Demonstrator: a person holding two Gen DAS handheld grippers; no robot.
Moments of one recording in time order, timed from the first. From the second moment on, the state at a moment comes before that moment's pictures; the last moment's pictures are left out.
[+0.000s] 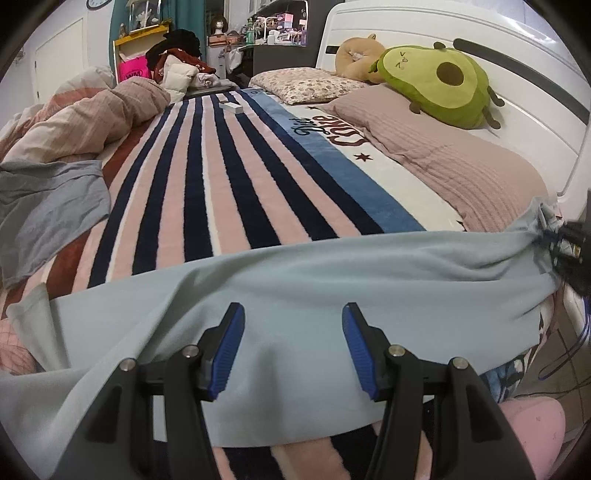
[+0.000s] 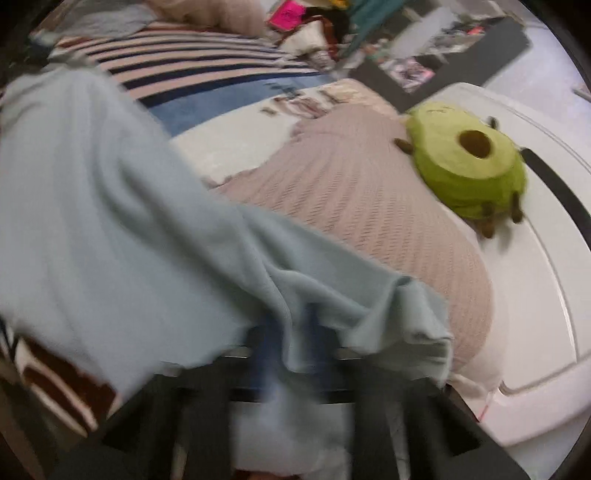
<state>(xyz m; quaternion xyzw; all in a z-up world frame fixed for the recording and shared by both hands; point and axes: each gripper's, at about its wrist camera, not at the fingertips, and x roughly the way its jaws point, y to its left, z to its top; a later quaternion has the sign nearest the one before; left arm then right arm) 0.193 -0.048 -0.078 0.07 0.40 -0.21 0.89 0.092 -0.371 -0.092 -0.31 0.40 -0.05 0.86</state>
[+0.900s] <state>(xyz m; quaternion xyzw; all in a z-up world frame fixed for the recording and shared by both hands) 0.191 -0.049 -0.077 0.06 0.41 -0.21 0.89 0.092 -0.461 -0.028 -0.10 0.39 -0.04 0.91</state>
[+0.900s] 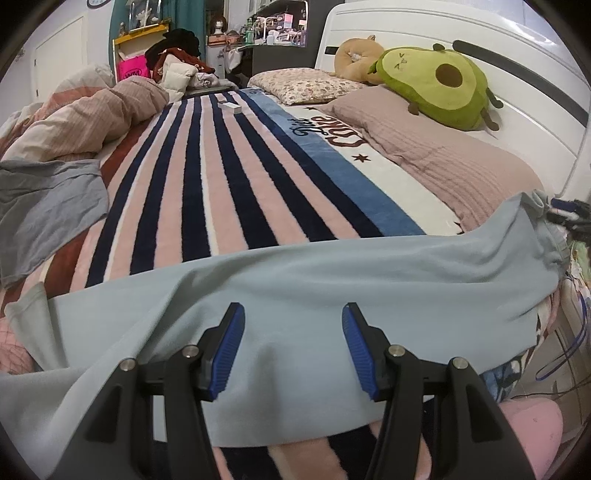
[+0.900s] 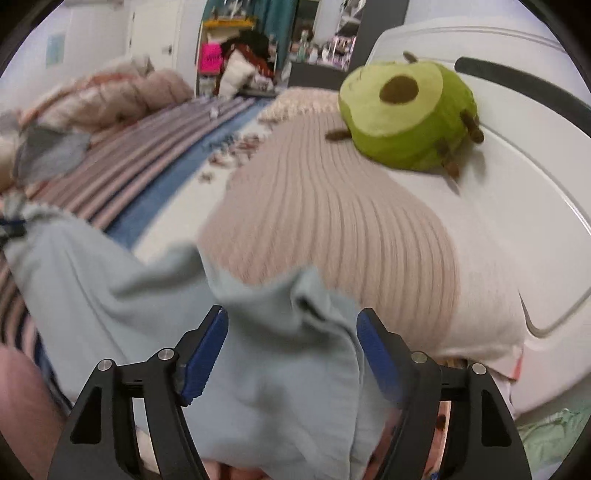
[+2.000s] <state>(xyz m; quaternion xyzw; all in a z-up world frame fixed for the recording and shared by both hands) 0.141 0.091 -0.069 0.08 0.43 -0.01 0.90 0.050 -0.452 -0.018 0.00 0.31 -0.07 0.95</state>
